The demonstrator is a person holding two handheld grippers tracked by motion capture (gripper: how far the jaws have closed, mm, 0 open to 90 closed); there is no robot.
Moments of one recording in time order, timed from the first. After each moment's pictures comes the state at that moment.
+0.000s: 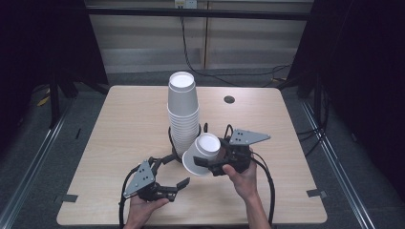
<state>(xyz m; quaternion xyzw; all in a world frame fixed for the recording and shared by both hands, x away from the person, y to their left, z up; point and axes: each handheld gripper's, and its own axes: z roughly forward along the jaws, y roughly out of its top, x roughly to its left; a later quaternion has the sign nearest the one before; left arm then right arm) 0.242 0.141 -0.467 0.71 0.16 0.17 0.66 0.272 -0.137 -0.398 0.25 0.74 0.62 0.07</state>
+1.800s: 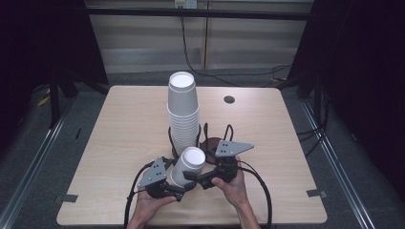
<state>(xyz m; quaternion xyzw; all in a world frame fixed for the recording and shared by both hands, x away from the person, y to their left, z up) 0.257 0.125 -0.476 0.76 0.14 0.11 0.62 0.266 -0.111 -0.429 0.22 0.75 0.62 0.04</state>
